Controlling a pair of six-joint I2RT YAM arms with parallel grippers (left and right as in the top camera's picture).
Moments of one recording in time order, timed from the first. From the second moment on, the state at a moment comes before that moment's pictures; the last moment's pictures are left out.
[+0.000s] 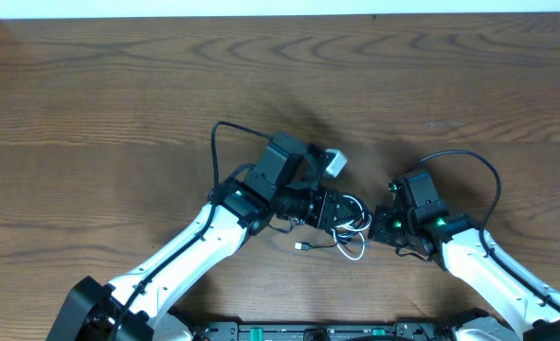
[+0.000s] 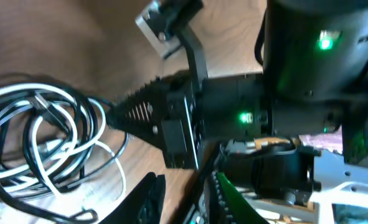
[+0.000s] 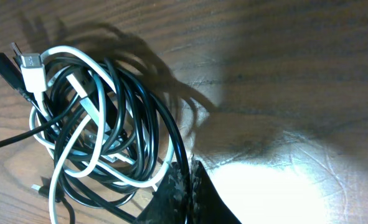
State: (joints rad) left arm -0.65 1.44 0.86 -0.22 0.78 -0.53; right arm 0.37 1.31 0.51 -0.41 -0.24 0.66
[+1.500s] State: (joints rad) left arm -0.33 1.53 1.02 -0.73 0.18 -0.49; right arm 0.37 1.31 0.51 -0.41 -0.24 0.66
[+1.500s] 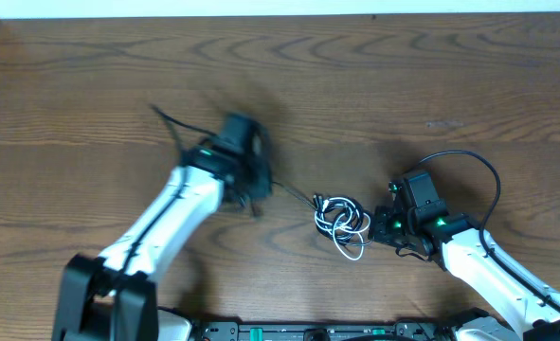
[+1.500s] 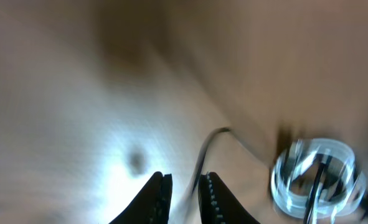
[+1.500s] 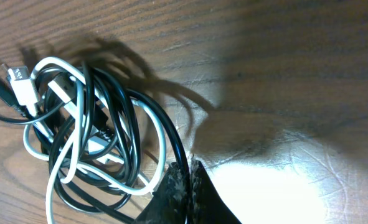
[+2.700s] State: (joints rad) left arm -0.73 1.66 1.05 -0.71 0.41 -0.72; right arm 0.37 1.31 0.51 -0.41 -0.24 0.66
